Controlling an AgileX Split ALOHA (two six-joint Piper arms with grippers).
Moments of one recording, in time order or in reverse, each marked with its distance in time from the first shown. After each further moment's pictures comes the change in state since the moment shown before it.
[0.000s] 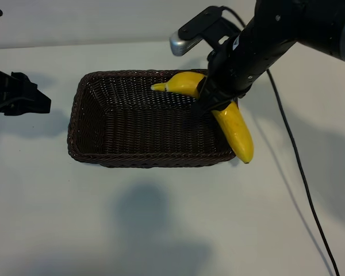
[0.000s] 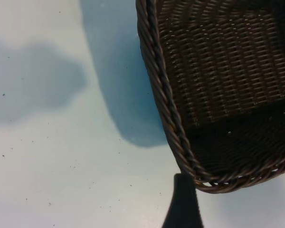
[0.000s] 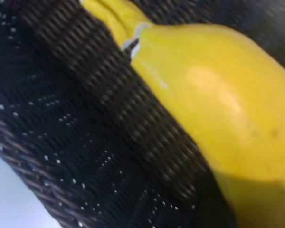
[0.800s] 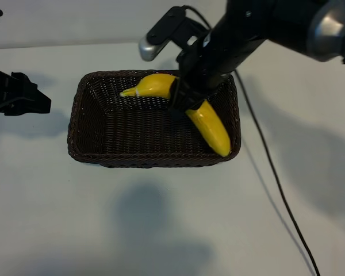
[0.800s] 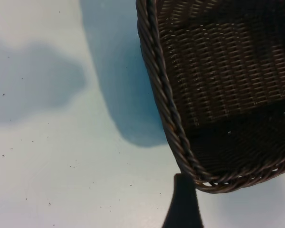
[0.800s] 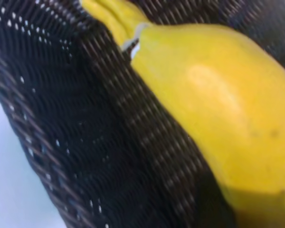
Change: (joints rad) left arm 0.000 0.000 0.000 0.000 0.001 0.000; right arm 0.061 0.096 -0.142 0.075 0.014 -0.154
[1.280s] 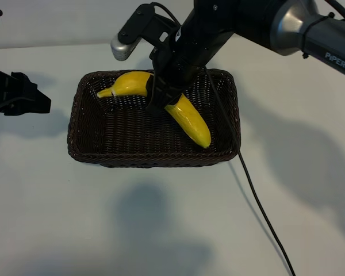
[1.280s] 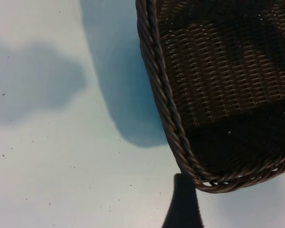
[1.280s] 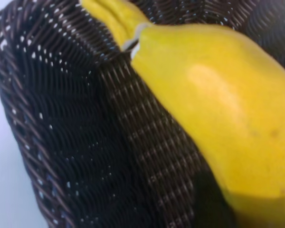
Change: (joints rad) left arm 0.000 0.000 0.000 0.000 0.000 0.000; right arm 0.039 0.118 -0.187 0.002 0.072 -0.076
